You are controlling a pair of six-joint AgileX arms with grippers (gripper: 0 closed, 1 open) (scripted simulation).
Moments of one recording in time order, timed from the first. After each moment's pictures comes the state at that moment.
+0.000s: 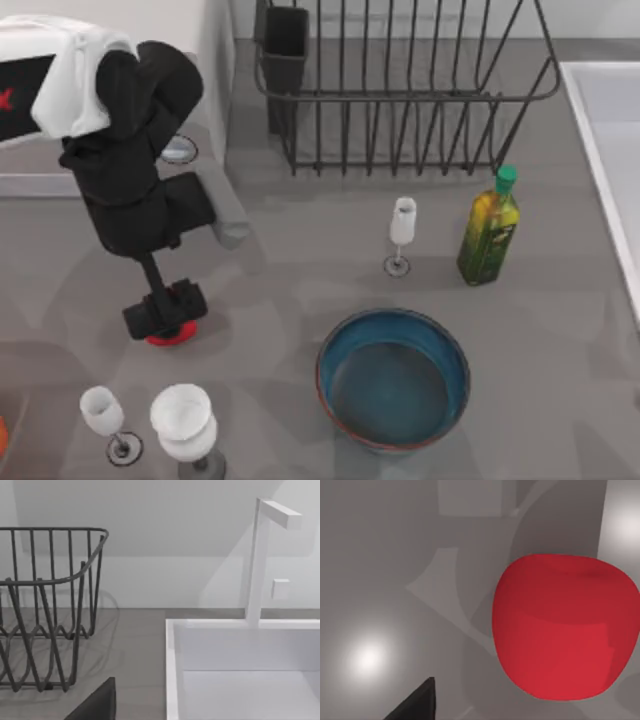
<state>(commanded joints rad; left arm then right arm) -0.39 1.87 1.31 -1.04 0.01 0.78 0.00 0.00 0.00 0.00 0.00 0.00</state>
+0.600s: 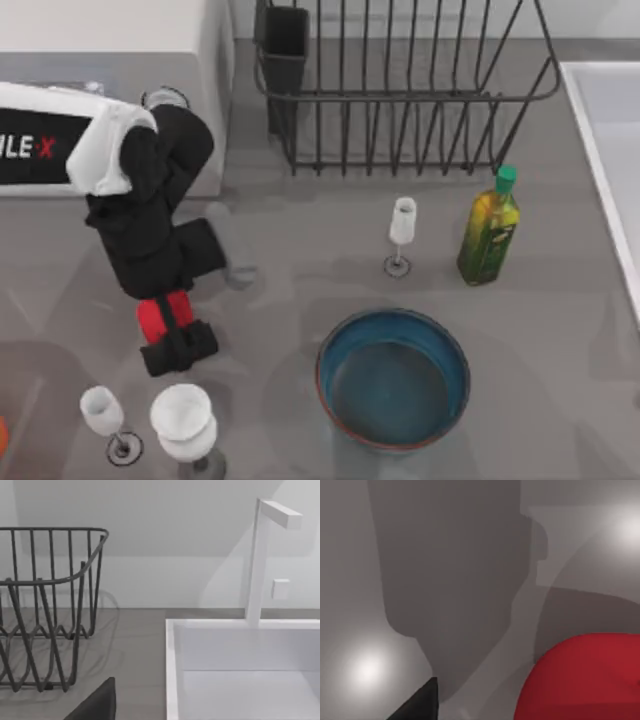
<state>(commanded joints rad) -0.39 1.97 1.17 -0.79 0.01 0.78 0.00 0.00 0.00 0.00 0.00 0.00</state>
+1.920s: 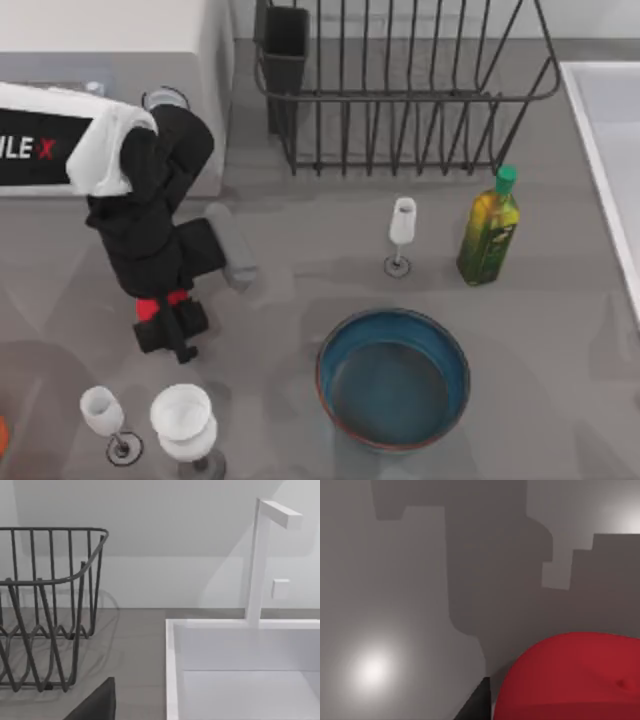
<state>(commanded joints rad) -0.39 1.97 1.16 -0.78 0.01 0.78 0.00 0.00 0.00 0.00 0.00 0.00</state>
